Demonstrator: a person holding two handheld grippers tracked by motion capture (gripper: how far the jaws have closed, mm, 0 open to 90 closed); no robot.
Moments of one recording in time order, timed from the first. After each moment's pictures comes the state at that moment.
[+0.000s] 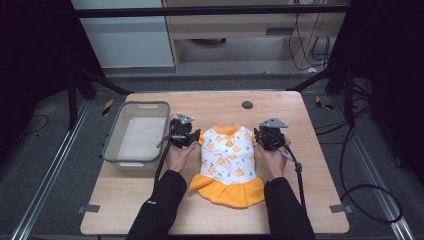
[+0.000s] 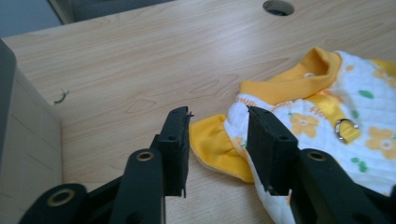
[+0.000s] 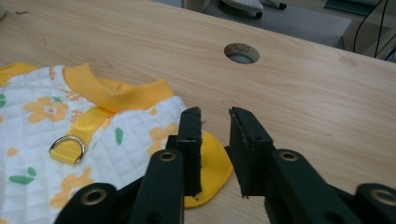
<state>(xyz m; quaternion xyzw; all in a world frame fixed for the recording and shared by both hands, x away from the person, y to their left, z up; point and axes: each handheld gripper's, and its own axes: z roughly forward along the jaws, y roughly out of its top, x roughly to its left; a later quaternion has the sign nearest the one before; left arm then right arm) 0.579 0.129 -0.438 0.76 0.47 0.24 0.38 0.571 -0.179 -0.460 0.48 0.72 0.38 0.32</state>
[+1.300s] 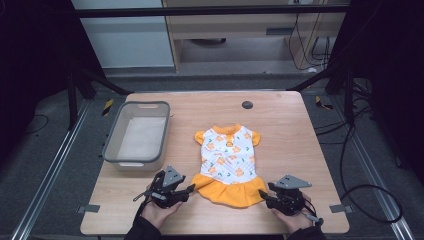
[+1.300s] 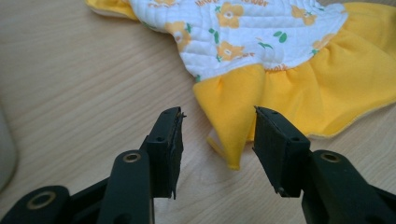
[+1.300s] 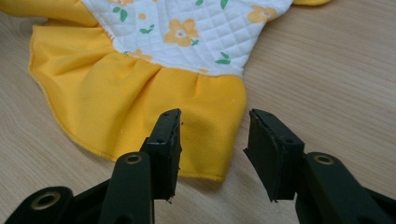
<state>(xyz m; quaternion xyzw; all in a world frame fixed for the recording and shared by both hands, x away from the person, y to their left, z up) 0.421 0.161 -0.469 0.83 0.37 0.16 0.38 0.397 -0.204 -0.488 0.43 0.79 0.38 0.18</state>
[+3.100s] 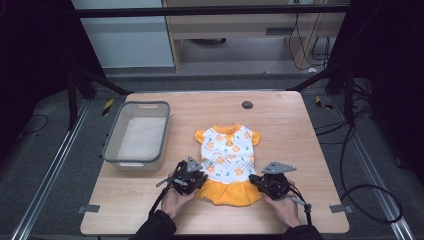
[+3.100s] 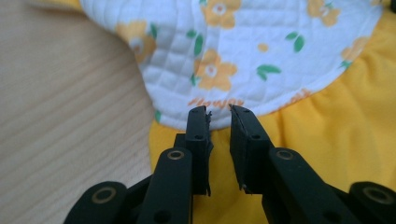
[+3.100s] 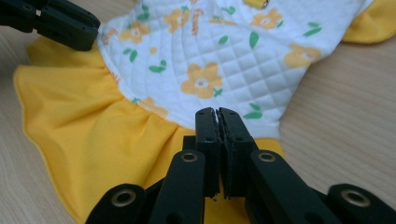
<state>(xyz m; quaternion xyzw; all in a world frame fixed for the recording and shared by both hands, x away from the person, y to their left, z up) 0.465 0.118 -0.492 0.85 0.37 0.14 0.34 0.443 -0.179 -0.495 0.40 0.80 0.41 0.15</state>
